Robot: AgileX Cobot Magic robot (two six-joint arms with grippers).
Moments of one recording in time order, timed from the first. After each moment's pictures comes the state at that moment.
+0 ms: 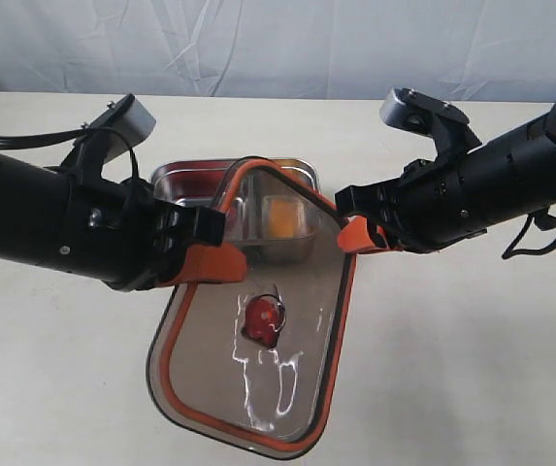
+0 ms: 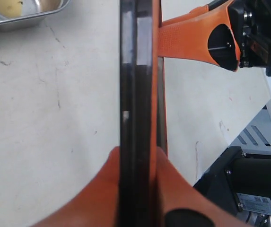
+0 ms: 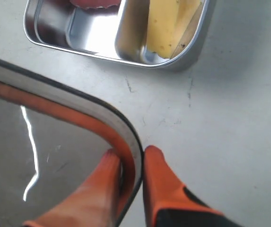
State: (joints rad) left arm -0.54 1.32 -0.72 -1.15 0.64 0.56; right arm 0.49 1.54 -0.84 0.91 0.64 -0.57
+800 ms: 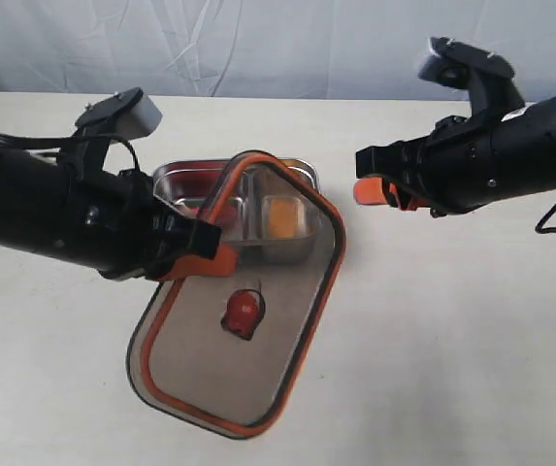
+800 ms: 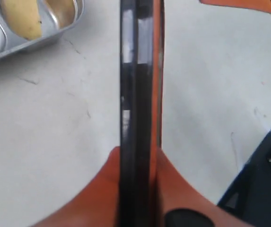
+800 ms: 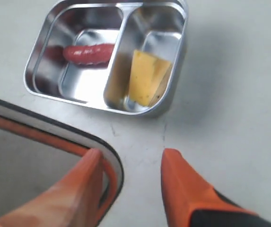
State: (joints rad) left arm -0.54 1.32 -0.77 -0.97 0.63 0.56; right arm 0.49 1.40 -0.83 0.76 0.50 -0.43
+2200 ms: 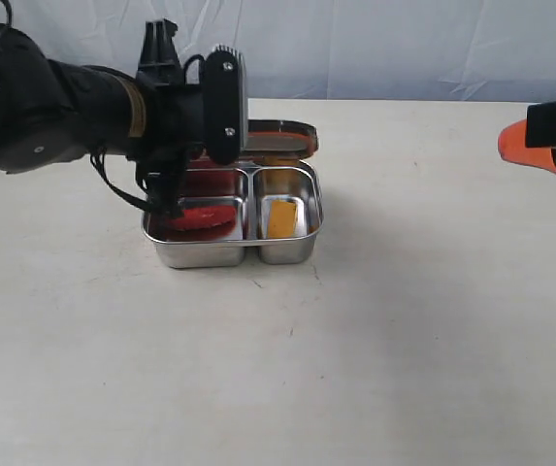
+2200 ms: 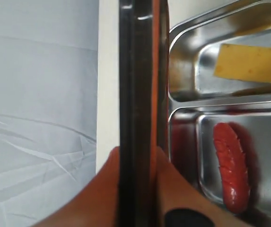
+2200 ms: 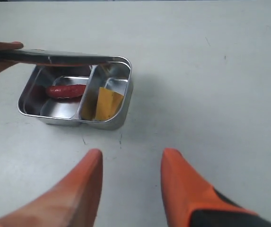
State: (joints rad) left arm -0.60 1.59 -0.99 0.60 0.14 0.56; right arm 0.49 0.87 -0.83 0.17 0.73 0.11
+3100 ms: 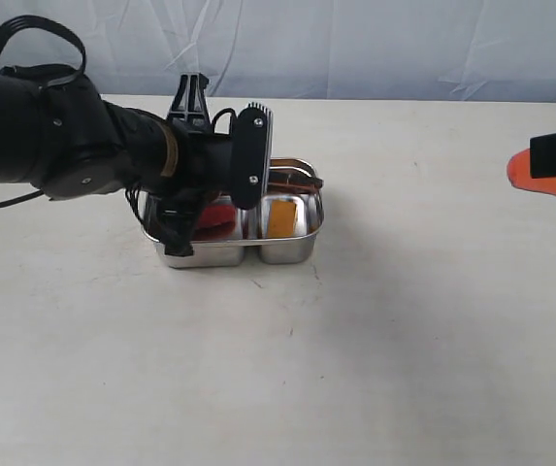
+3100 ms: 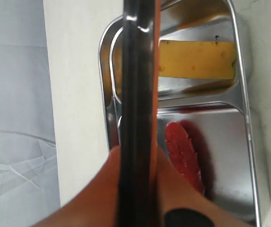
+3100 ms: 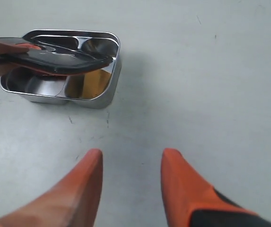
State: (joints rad) left arm -0.66 1.68 -0.99 0.59 0.21 0.57; right arm 0.49 0.87 -0.83 0.13 0.80 0.11
